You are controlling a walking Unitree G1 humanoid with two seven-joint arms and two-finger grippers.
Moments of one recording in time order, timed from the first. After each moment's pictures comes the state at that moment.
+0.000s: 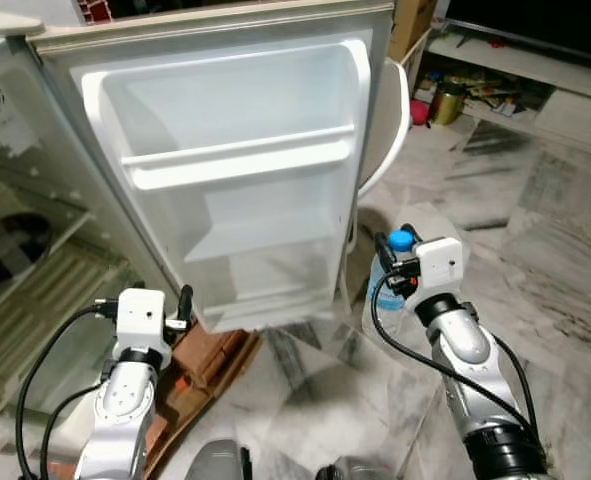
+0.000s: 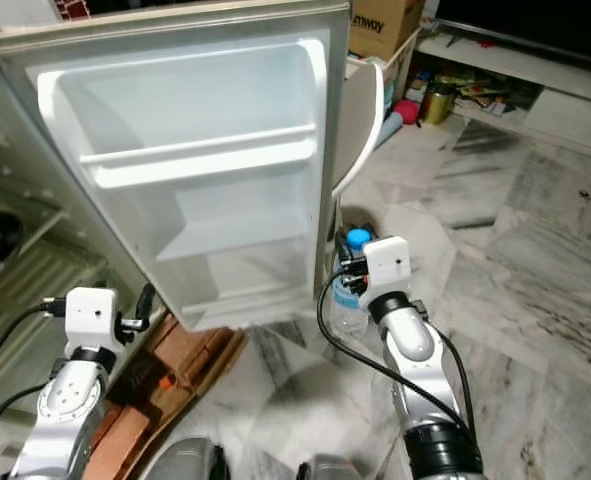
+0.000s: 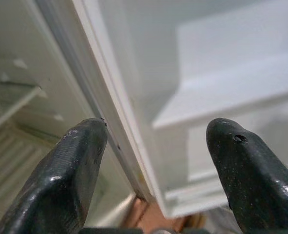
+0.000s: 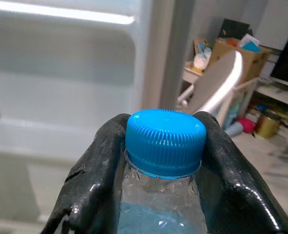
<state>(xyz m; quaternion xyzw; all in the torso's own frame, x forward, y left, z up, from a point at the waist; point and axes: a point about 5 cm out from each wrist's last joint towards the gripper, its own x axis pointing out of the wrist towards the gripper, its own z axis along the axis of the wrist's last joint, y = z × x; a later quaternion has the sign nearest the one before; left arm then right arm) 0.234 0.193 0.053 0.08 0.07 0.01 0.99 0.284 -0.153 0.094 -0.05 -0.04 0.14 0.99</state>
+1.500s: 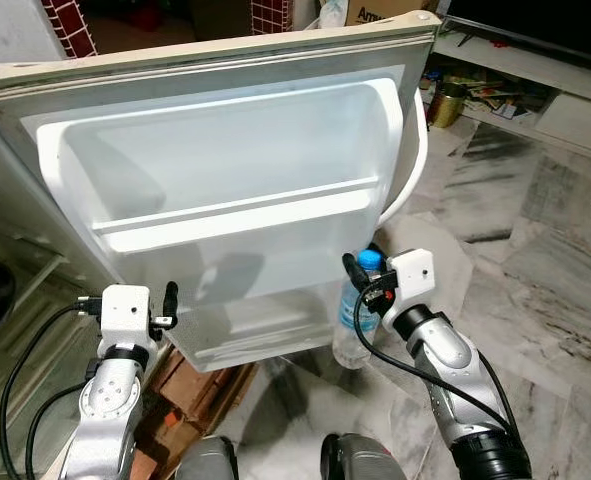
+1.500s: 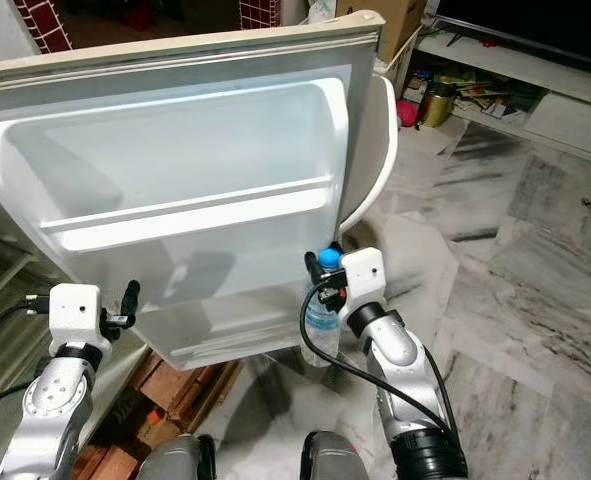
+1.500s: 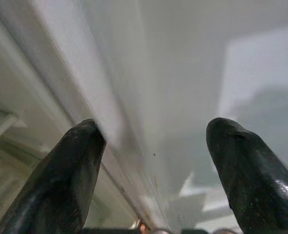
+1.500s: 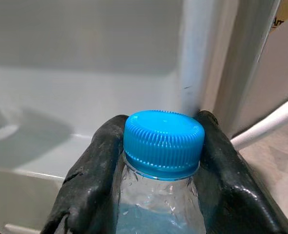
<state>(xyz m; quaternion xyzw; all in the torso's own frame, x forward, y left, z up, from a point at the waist) 0.228 0.203 0.051 0.07 0.09 0.04 0.99 0.274 -0.135 0.074 -0.01 0.03 0.22 0.98</state>
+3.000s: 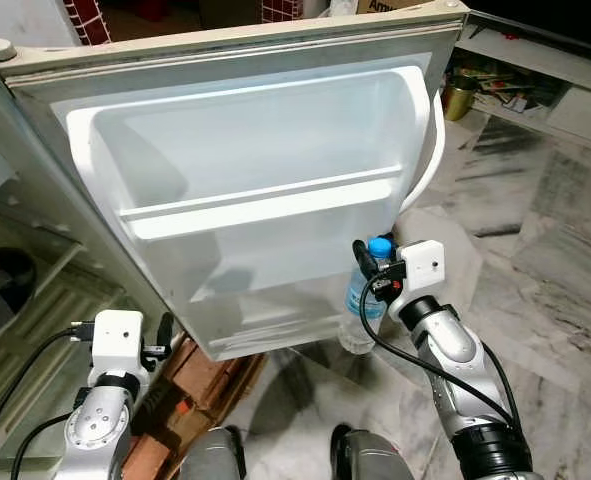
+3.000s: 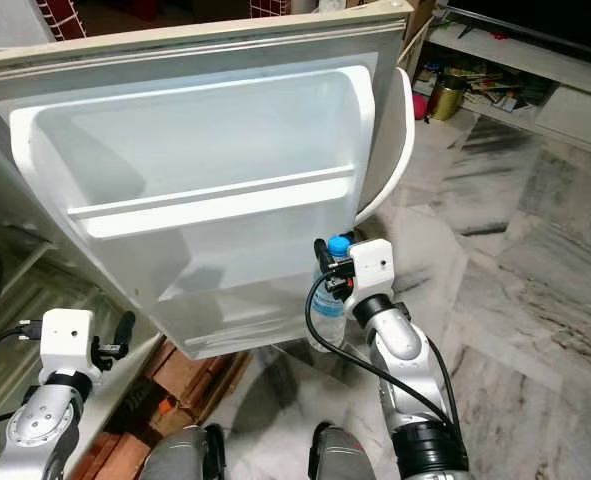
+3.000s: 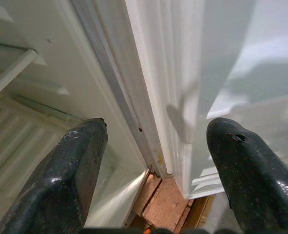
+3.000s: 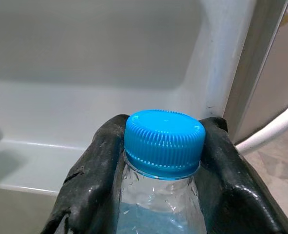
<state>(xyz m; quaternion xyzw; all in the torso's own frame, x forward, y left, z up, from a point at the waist) 0.204 0.208 0.044 0.07 0.15 0.03 0.99 0.282 -0.142 0.084 -0.02 0.00 0.18 0.98</state>
